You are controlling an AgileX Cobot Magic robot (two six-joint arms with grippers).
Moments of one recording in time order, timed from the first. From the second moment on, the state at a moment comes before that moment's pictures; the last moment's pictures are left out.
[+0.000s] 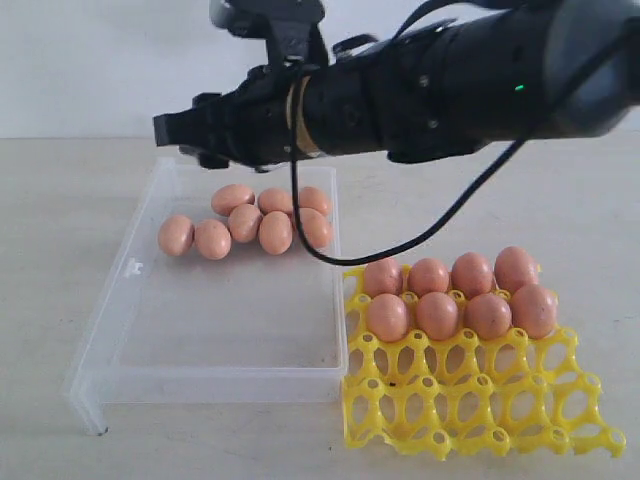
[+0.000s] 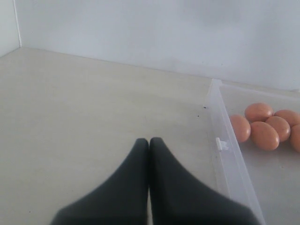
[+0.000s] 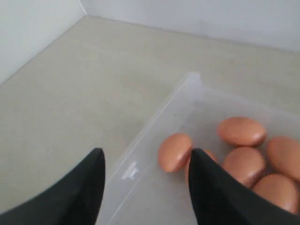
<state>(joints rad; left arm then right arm) 0.07 0.00 0.00 0.19 0.29 -0.34 0.73 1.84 -1.30 -1.55 -0.17 1.88</state>
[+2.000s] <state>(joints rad) 0.07 0.00 0.00 0.19 0.29 -0.34 0.69 2.13 -1.79 -0.01 0.84 0.01</state>
